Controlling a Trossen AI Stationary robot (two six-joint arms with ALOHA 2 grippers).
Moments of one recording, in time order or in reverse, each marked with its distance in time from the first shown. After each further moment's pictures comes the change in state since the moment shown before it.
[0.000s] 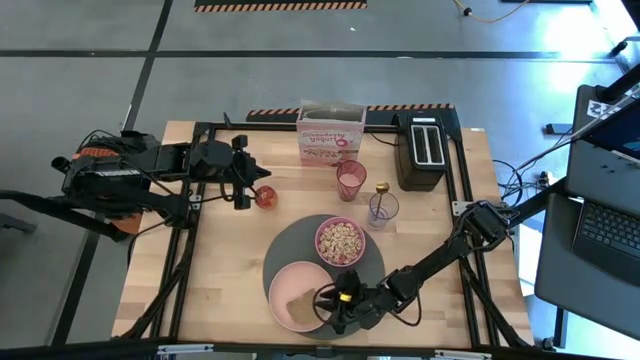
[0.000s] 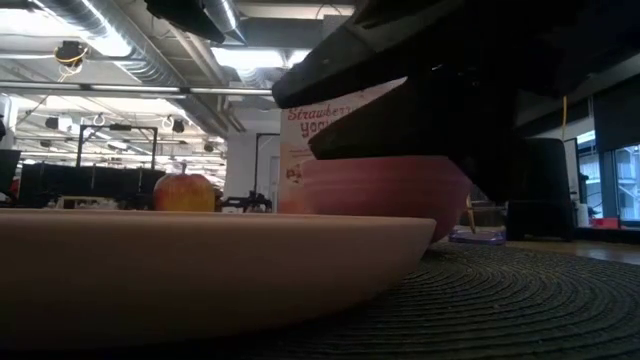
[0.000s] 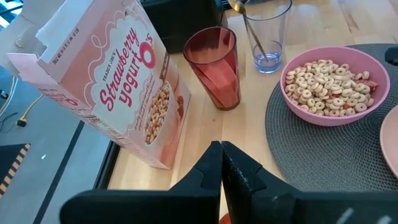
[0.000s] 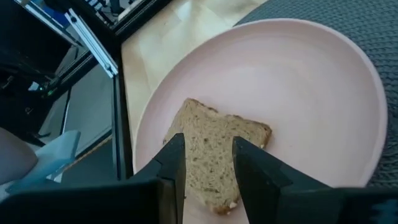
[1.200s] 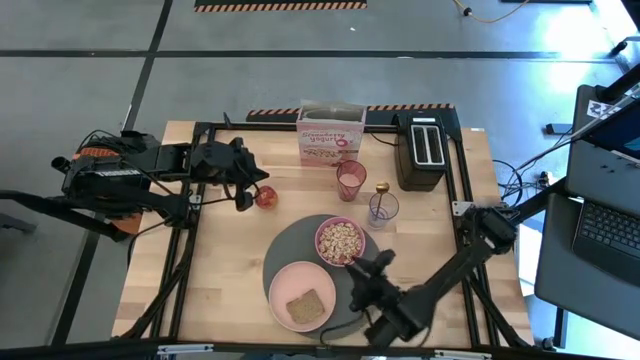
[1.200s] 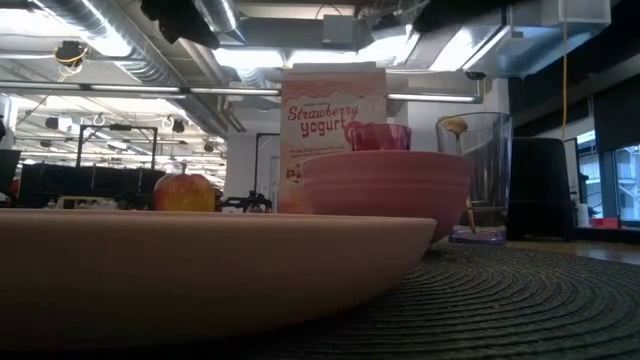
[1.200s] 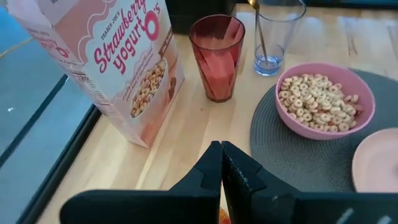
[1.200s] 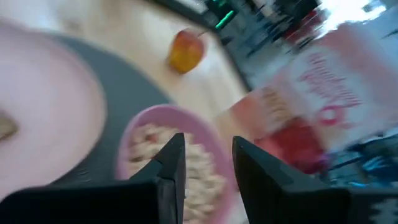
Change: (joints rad) left arm 0.000 0.001 0.000 -0.043 0.003 -0.249; right arm 0.097 -0.018 0.449 -1.393 0.620 -0.212
